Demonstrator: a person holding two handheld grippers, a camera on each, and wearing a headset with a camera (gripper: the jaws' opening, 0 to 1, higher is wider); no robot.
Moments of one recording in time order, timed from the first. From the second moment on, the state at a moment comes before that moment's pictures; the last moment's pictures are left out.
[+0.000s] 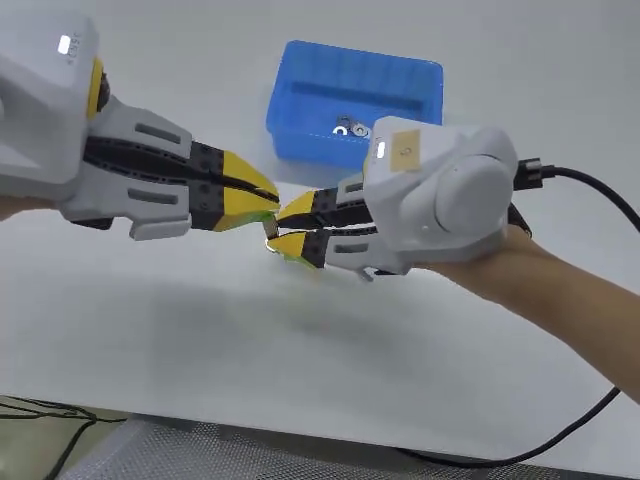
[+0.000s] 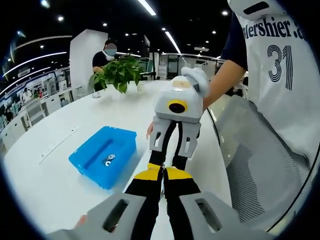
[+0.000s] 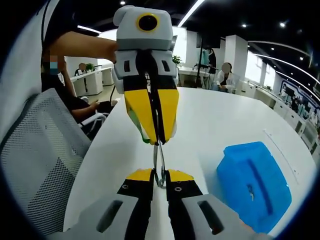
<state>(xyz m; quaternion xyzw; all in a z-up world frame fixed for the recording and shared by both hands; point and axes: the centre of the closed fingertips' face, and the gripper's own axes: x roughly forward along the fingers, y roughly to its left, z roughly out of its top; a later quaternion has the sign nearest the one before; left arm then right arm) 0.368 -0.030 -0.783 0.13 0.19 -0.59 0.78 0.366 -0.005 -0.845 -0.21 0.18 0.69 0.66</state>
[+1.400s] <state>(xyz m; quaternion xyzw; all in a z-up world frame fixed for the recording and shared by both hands) 0.366 -0.041 -0.754 0.16 0.18 -0.60 0.76 0.370 -0.011 -0.820 -0.23 0.16 0.69 0.67</state>
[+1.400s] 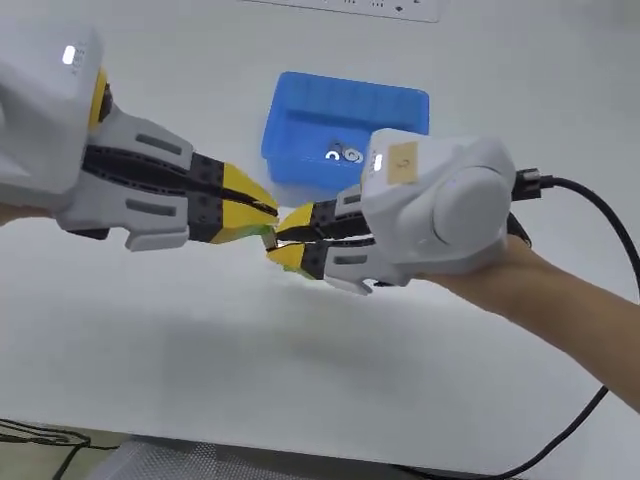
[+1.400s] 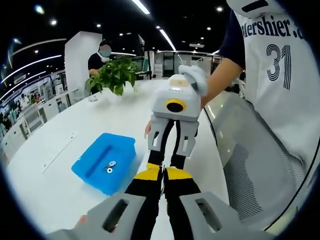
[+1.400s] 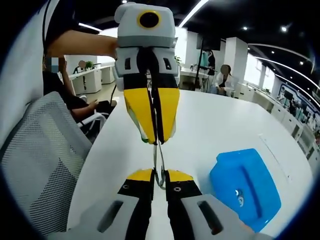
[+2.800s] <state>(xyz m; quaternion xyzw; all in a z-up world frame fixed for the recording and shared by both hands) 0.479 -0.070 -0.720 0.22 0.12 -0.64 0.73 0.492 -0.043 -0.779 -0.24 0.12 0.61 0.74</state>
